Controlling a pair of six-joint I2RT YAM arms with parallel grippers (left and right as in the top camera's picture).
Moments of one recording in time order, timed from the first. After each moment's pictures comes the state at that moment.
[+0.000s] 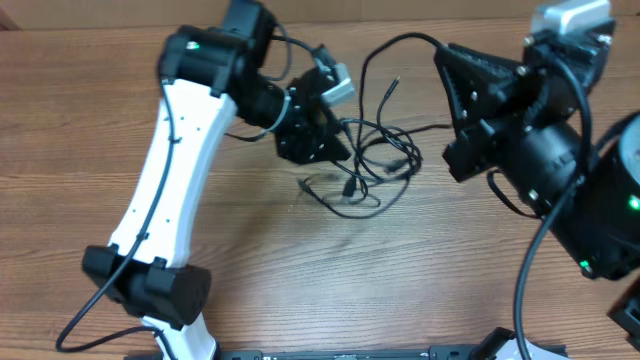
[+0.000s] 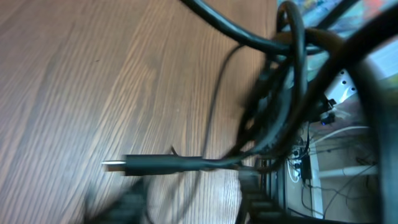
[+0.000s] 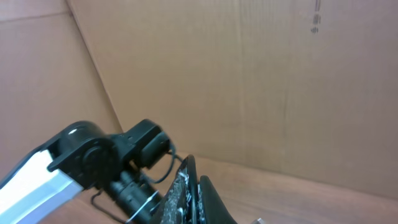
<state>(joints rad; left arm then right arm) -0.35 1.90 2.12 -1.57 0.89 0.78 0.73 1.26 2.11 -0.99 0.25 0.23</state>
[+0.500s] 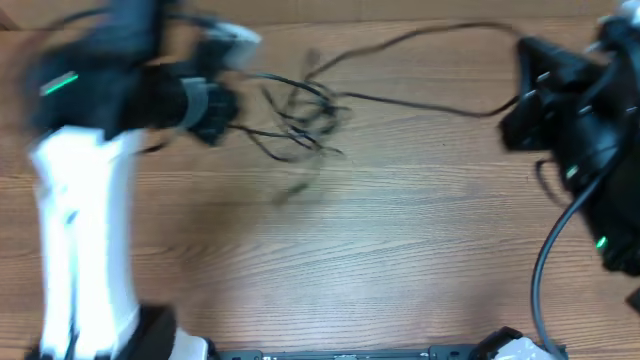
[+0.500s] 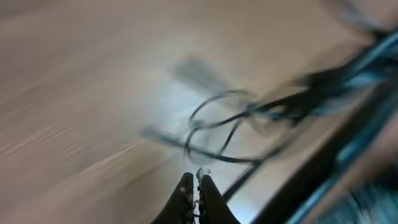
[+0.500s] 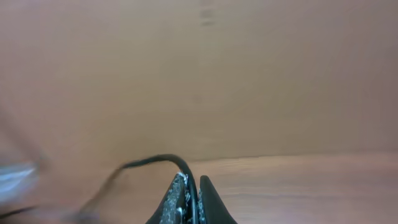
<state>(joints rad) -0.08 1.67 2.28 -1.66 0.37 0.29 0.53 1.25 2.11 -1.08 0.42 0.33</state>
